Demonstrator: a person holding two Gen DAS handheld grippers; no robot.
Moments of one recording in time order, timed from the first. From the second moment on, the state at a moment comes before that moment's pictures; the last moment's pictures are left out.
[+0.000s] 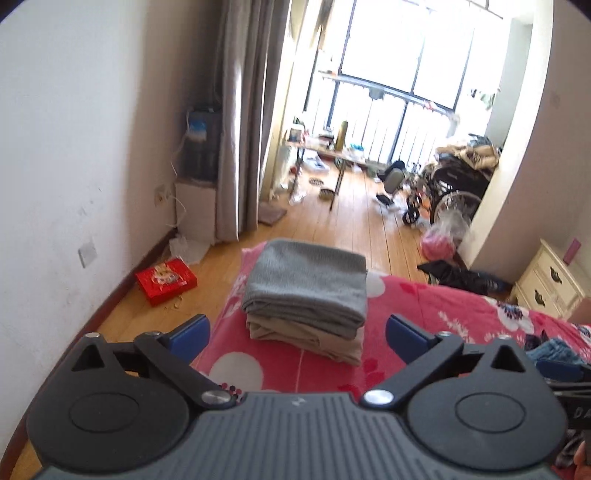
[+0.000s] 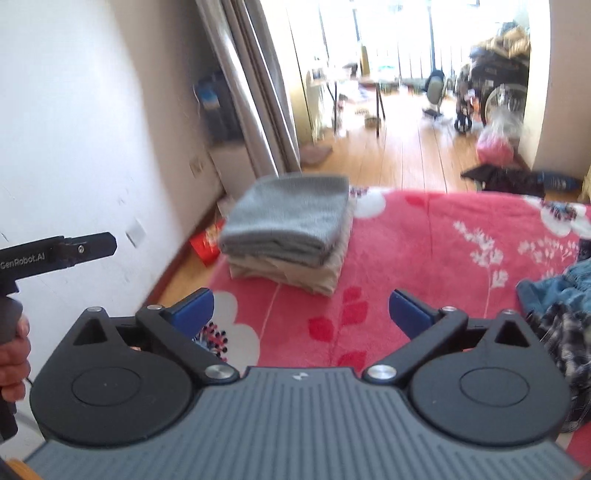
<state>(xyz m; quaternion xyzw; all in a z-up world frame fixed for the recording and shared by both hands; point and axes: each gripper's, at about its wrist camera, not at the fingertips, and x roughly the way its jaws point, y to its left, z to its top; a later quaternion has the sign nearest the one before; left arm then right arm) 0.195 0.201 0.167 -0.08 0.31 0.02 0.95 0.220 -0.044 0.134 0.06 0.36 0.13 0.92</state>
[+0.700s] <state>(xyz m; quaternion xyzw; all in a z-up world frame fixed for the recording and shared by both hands) 0.101 0.166 0.190 -0.05 0.36 0.10 0.93 0.099 -0.046 0.155 0.03 0.38 0.04 0.92</state>
